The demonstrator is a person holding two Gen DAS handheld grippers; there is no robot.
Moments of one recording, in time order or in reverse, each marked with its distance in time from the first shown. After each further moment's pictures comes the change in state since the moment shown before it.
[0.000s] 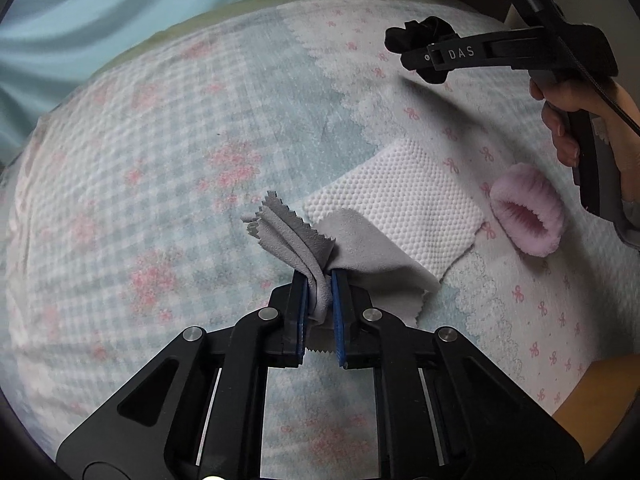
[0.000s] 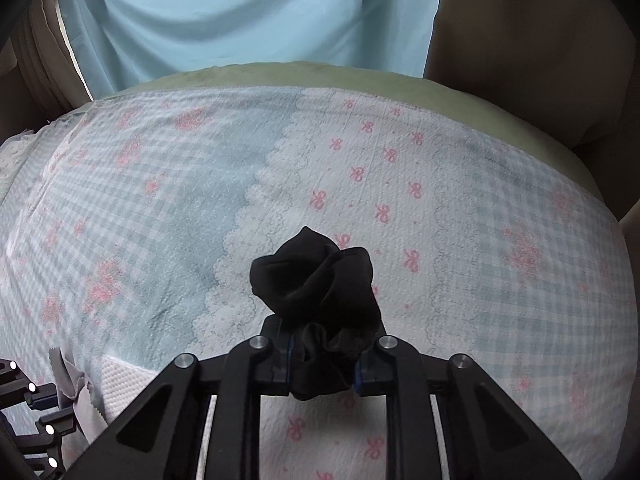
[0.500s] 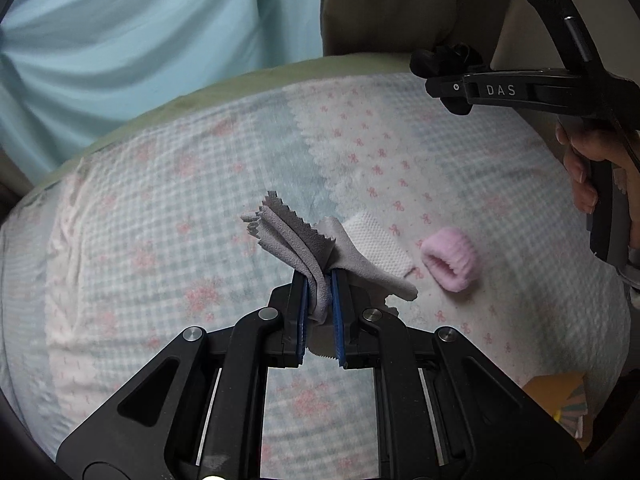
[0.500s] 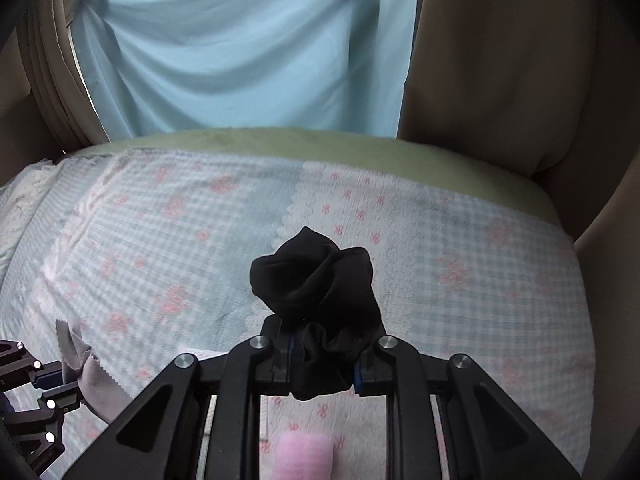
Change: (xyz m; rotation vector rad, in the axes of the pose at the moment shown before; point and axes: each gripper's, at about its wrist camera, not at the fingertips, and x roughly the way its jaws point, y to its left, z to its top) left arm -0.128 -0.025 0.025 -0.021 -0.128 0.020; right arm -0.128 -0.006 0.011 0.032 -0.104 0.005
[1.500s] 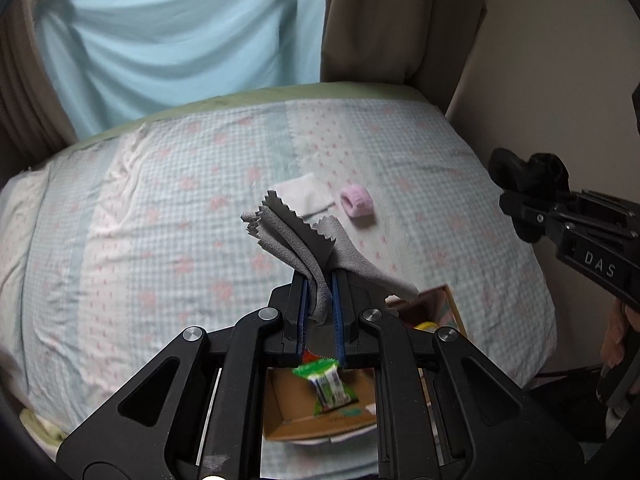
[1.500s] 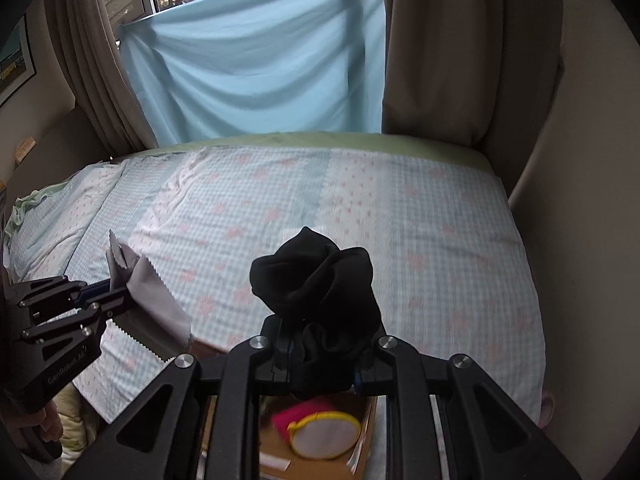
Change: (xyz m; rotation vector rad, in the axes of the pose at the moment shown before) left arm -0.260 -0.095 -0.124 -0.140 -0.046 0.016; right arm -0.330 0.060 -0.149 0.074 -0.002 0.033
